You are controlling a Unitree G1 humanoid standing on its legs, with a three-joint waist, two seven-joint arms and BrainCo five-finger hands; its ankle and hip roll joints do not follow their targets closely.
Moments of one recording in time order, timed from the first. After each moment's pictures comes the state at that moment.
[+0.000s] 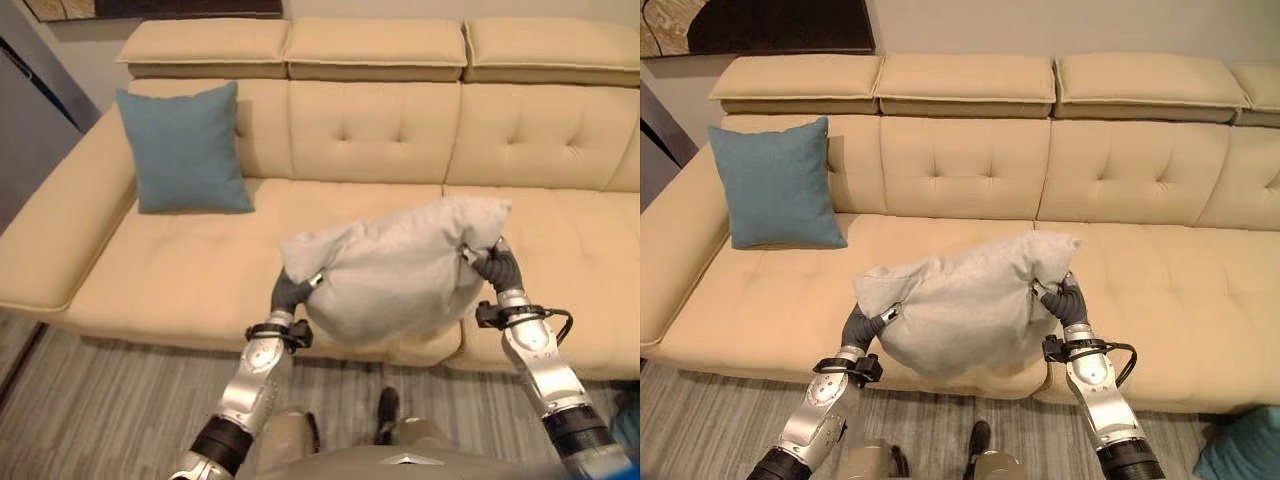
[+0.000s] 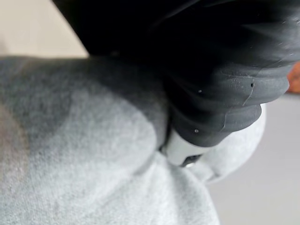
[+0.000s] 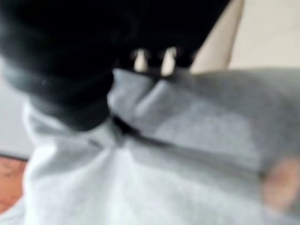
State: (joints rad) left arm -0.02 0.24 -0.35 0.23 -0.48 -0.22 0.15; right arm -0.04 -0.40 0.12 0.15 0.15 -0.19 -0.16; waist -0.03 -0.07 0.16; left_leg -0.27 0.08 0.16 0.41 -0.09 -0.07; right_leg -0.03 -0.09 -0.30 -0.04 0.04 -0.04
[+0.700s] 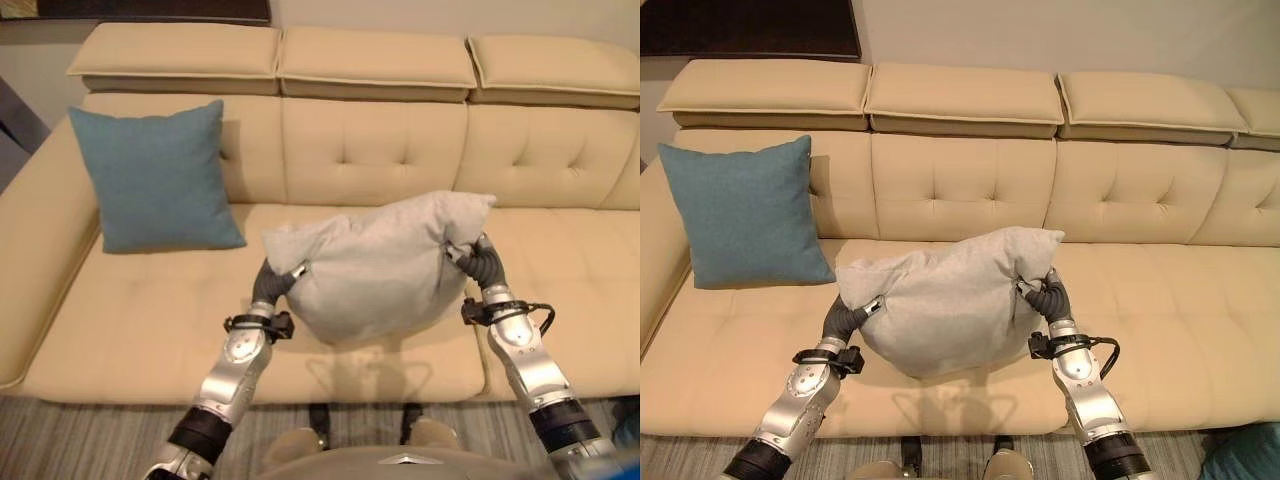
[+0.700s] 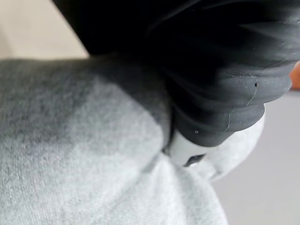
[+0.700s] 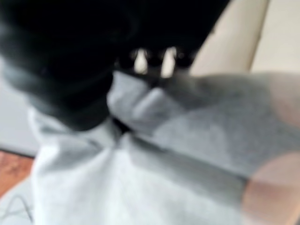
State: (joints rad) left arm -0.05 0.34 -0.31 0.22 -0.48 -0.20 0.15; right arm -0.06 -0.36 0.17 0.16 0.12 -0.18 -0.16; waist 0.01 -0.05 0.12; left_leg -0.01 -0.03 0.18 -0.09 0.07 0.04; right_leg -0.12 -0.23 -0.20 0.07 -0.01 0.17
